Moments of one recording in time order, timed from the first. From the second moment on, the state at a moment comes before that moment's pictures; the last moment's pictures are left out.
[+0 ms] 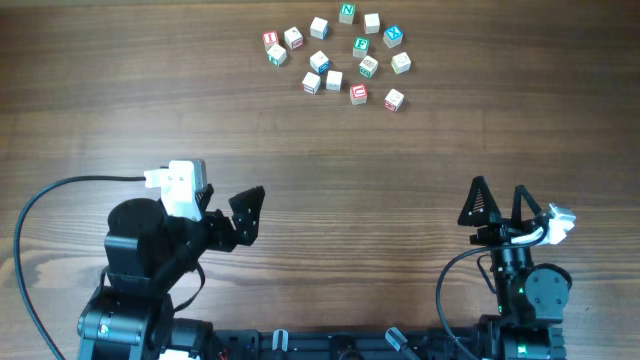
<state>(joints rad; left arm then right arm) -0.13 0.61 0.74 -0.69 0.33 -0.34 -0.06 0.01 0.01 0.00 -0.07 0.52</state>
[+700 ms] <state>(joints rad) -0.15 1.27 1.20 -0.69 0.42 -0.22 -0.06 0.01 0.01 0.00 -0.07 0.52</state>
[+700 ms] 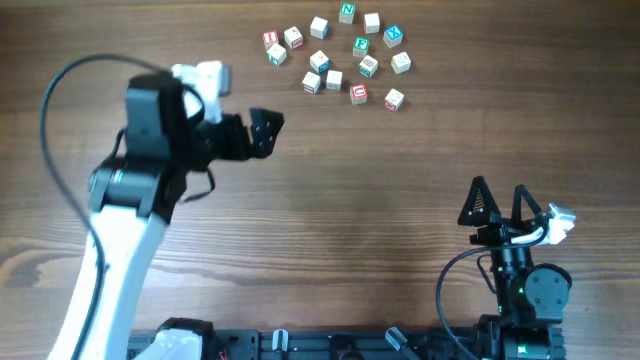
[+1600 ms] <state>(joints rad) -0.28 2.28 1.97 -0.42 0.14 -0.40 -0.06 0.01 0.01 0.00 -0.07 0.52</state>
